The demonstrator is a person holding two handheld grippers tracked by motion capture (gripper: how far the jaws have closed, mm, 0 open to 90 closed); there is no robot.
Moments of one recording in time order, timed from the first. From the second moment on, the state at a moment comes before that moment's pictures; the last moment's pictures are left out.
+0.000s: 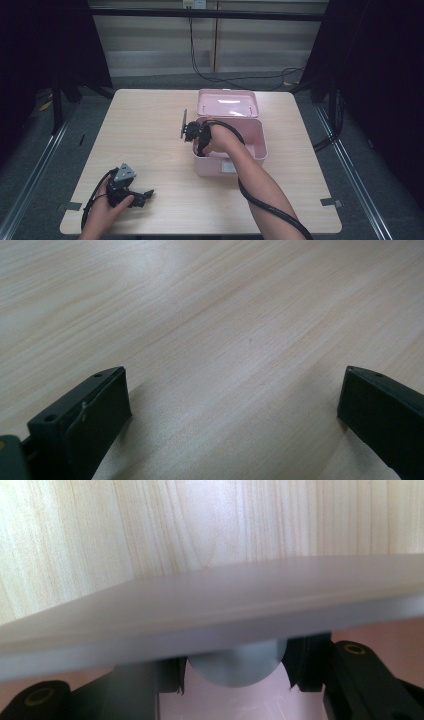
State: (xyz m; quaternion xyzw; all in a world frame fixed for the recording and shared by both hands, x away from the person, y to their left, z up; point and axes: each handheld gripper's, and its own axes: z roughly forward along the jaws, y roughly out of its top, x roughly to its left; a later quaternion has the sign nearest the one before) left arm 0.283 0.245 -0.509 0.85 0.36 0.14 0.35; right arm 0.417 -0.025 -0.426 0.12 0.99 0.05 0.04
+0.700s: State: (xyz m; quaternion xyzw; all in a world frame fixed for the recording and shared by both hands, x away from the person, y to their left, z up) left arm 0.283 0.245 -0.509 0.85 0.36 0.14 0.35; right arm 0.418 -0.028 -0.433 0.11 0.99 0.06 0.04
